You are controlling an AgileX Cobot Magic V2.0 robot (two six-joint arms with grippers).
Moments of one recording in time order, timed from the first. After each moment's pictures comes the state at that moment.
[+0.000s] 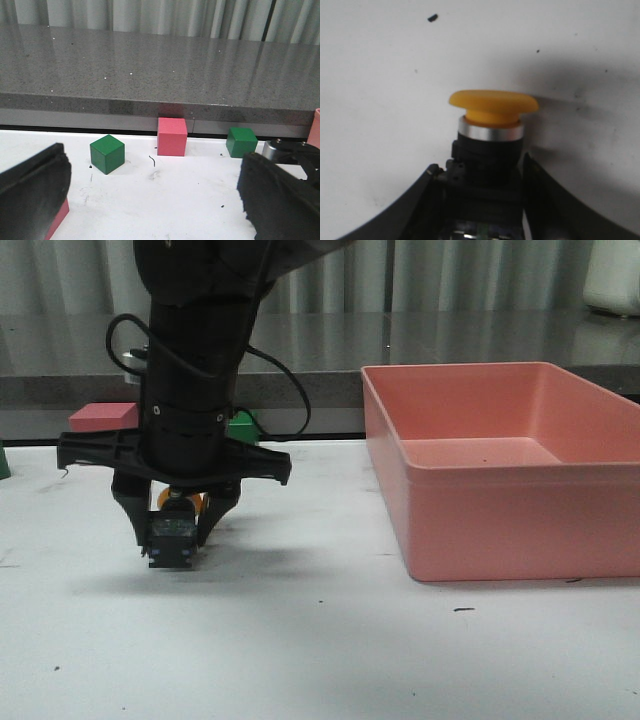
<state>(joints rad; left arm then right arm) -0.03 0.45 -0.39 0.05 0.15 -0.11 0.80 2.33 -1.97 0.01 0.87 0.66</state>
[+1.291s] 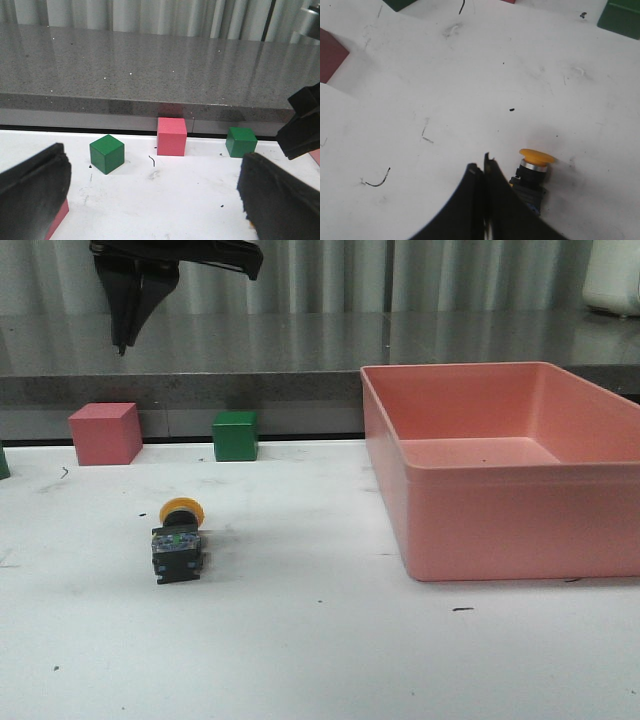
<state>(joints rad) -0.03 0.45 -0.39 0.05 0.15 -0.11 0.80 2.32 -2.56 0.01 1.25 0.45</state>
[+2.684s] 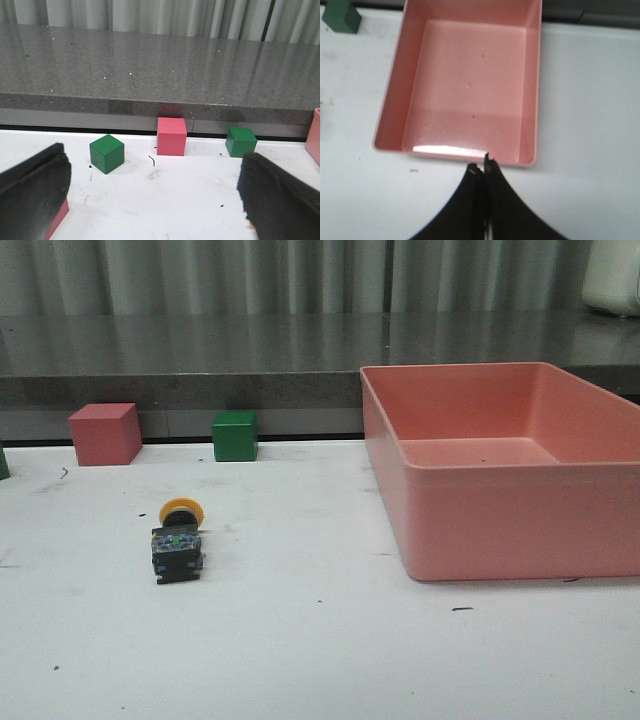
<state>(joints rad) -0.03 0.45 -0.39 0.05 0.15 -0.11 0.22 1.16 -1.49 -0.07 1.27 0.15</state>
